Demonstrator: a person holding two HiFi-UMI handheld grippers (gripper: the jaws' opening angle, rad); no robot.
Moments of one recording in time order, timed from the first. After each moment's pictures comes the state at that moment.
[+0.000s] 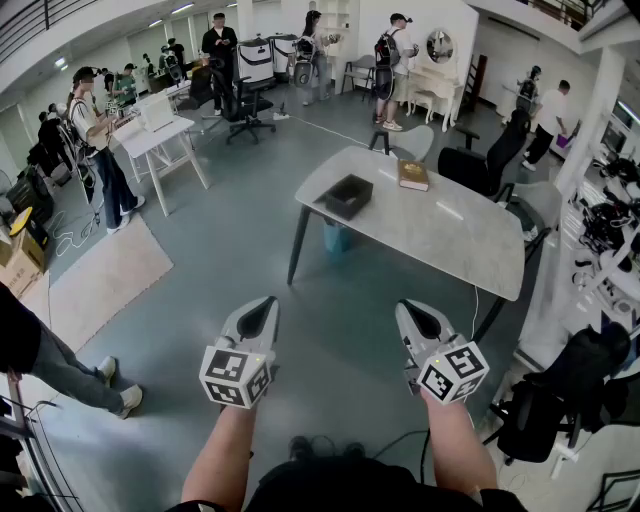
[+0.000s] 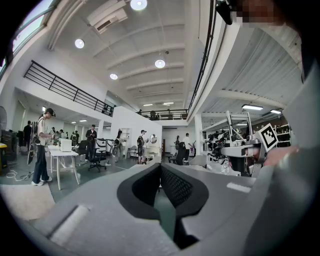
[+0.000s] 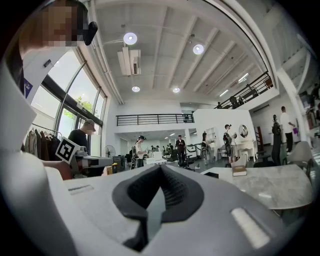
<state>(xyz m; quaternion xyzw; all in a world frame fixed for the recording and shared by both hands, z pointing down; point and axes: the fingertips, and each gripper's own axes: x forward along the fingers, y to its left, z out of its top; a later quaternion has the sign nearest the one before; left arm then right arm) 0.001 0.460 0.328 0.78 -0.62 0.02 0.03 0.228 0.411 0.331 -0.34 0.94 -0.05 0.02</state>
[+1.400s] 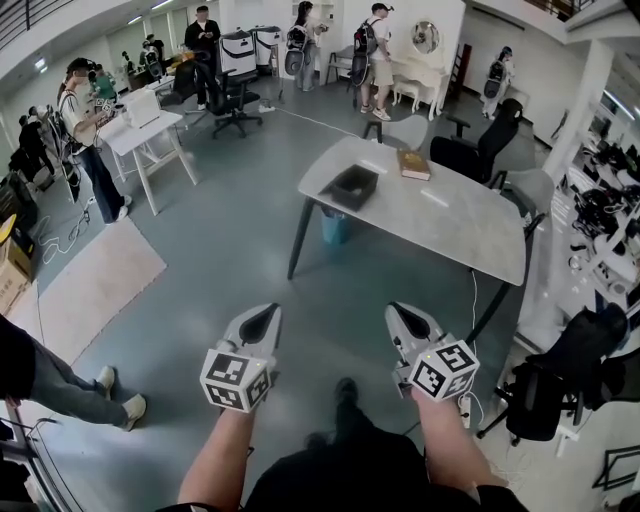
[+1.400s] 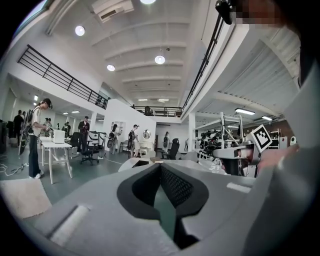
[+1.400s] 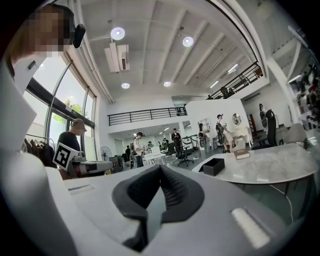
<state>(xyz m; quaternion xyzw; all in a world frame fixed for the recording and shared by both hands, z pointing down) -0.093 0.472 0.367 0.82 -0.58 0.03 0.06 0.114 0.430 0.372 -0.36 0.92 -0.12 0.01</state>
